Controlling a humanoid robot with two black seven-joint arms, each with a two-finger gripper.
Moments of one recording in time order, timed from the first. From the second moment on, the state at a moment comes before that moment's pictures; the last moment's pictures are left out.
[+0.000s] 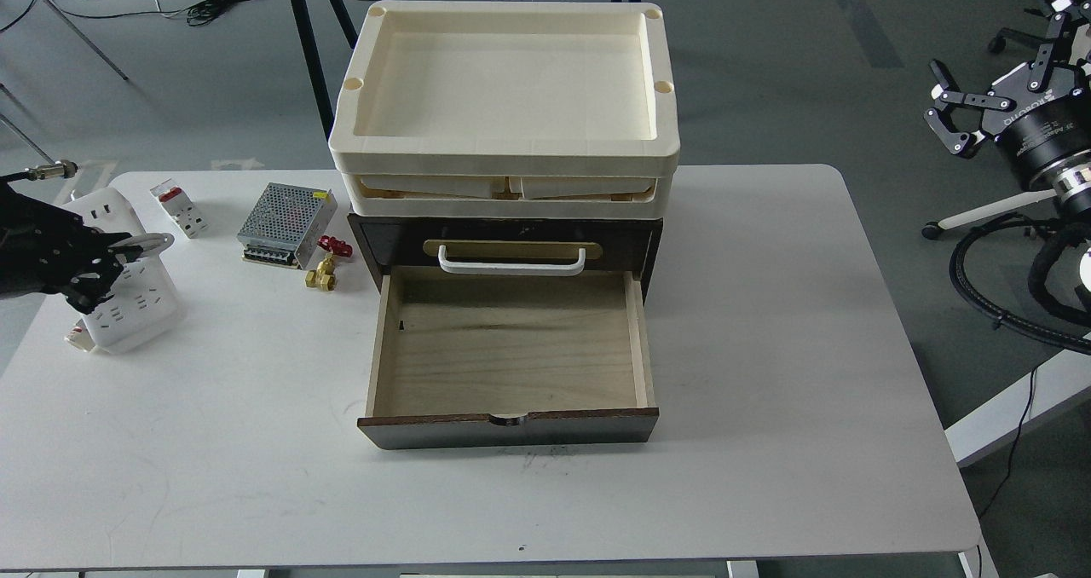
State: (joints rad) left arm -0.96 1.20 -0.12 -1.17 2.18 -0.06 -0.49; right arm 0.66 -0.56 1.04 0.76 -0.10 0.49 0.22
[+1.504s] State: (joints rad) left arm -0.98 1.02 -0.17 -1.59 1.03 -0.42 -0.49; right arm 0.64 -0.56 1.06 0.75 -0.10 0.49 0.22
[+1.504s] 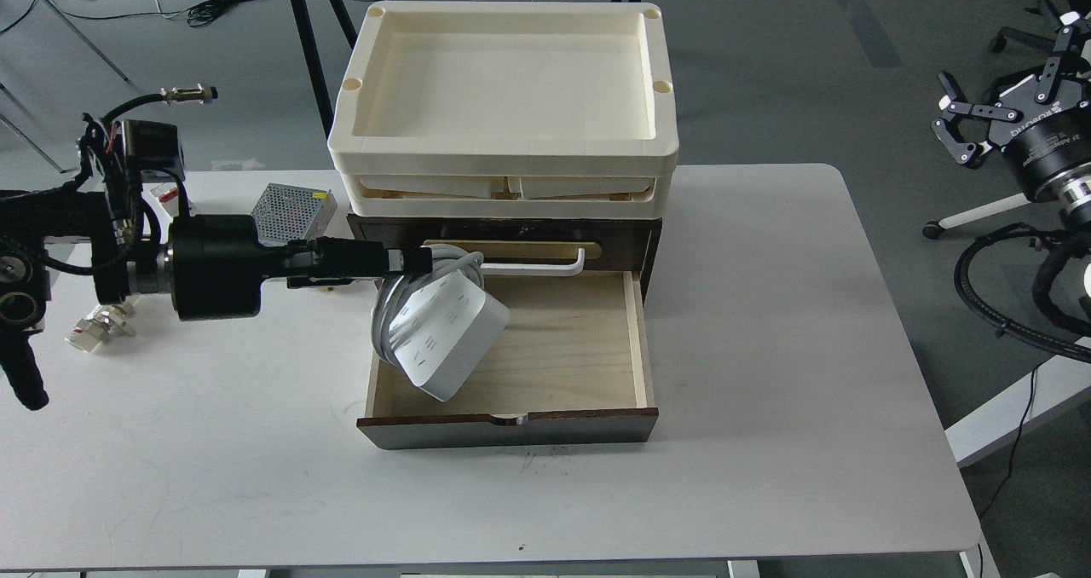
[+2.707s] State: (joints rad) left arm -0.84 0.69 -0.15 -1.22 1.04 -0.37 -0.49; right arm 0.62 -0.56 1.06 0.74 -0.10 0.49 0.22
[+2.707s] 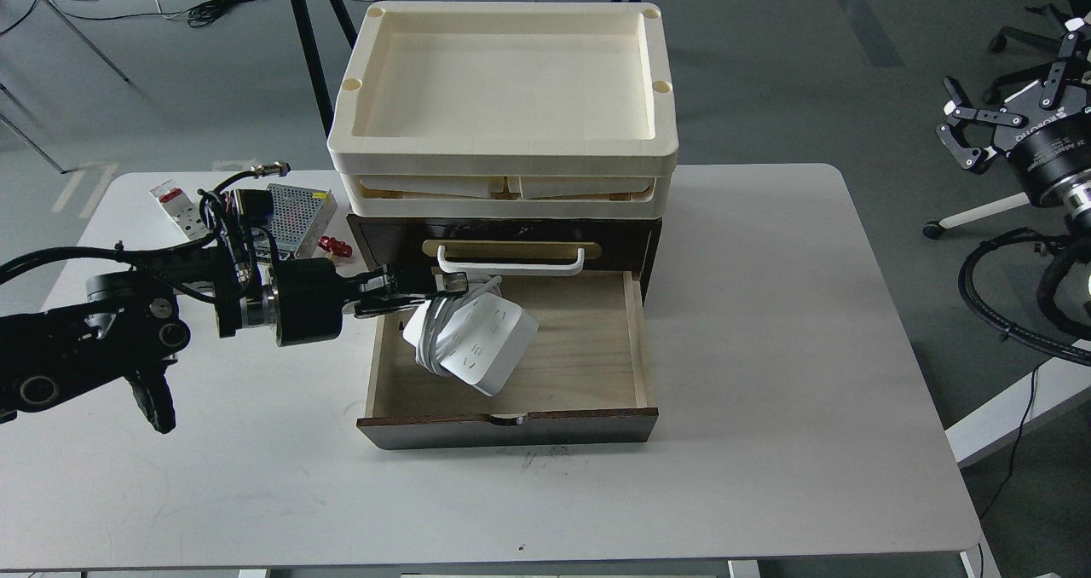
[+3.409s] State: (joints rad) left arm -0.81 0.60 -0.15 -1.04 1.04 -0.38 -0.49; right arm 0.62 -0.57 1.06 0.74 -0.10 0.49 0.23
